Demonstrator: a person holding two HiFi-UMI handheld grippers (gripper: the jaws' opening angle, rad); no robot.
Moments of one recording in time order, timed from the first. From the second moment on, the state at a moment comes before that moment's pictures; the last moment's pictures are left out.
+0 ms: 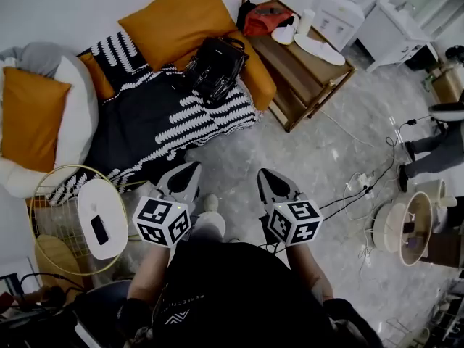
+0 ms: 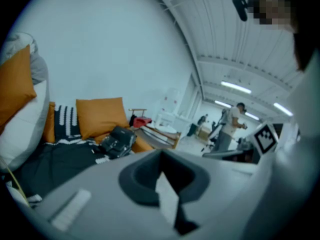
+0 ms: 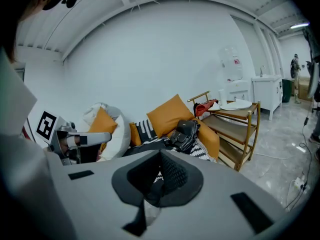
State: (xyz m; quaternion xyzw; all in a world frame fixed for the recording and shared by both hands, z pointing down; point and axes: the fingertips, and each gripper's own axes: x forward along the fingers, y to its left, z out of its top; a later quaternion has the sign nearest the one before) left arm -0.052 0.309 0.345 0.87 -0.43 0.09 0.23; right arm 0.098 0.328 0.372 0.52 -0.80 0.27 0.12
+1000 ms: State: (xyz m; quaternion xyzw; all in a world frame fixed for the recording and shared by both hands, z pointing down) left arm -0.144 0.172 0.378 0.85 -0.44 0.12 0.26; right arm 0.028 0.167 0.399 0.51 -0.80 0.29 0.12
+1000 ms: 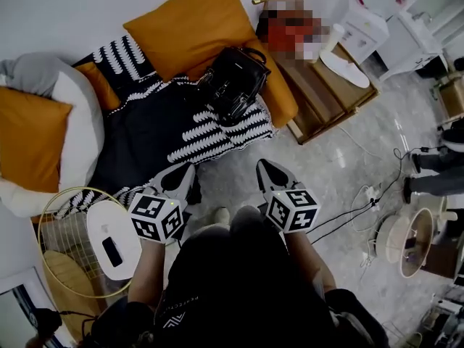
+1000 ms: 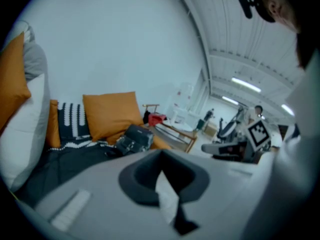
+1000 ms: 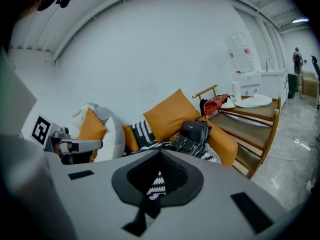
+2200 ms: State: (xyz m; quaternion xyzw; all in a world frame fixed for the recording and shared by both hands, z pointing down) left arm -0.120 -0.069 0.434 0.84 -0.45 0.17 0.25; right arm 0.061 -0.067 0.475 0.50 -0.78 0.33 0.17
